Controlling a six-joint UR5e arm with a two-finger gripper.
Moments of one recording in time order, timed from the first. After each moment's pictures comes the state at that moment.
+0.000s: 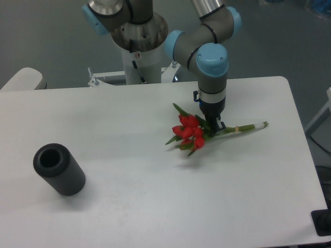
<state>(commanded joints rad) 2.69 -1.82 -2.00 -0.67 1.58 1.94</state>
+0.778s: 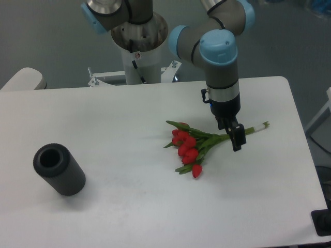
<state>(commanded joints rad) 2.57 -1.85 -1.67 -0.72 1.58 1.76</state>
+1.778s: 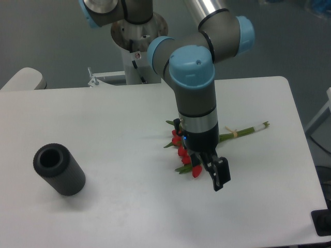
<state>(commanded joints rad) 2.42 -2.00 -1.31 -1.00 1.57 1.44</state>
